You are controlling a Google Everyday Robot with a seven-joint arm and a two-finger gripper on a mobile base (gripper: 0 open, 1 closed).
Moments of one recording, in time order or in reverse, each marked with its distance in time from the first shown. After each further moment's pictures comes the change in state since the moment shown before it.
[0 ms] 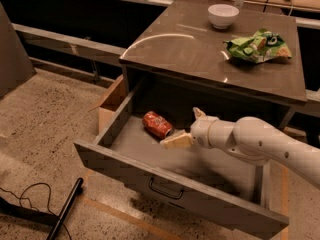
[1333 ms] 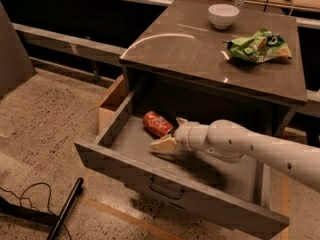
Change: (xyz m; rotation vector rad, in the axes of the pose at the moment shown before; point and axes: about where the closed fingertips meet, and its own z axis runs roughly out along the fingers) arm 0.039 0.009 0.071 -0.009 0.093 0.016
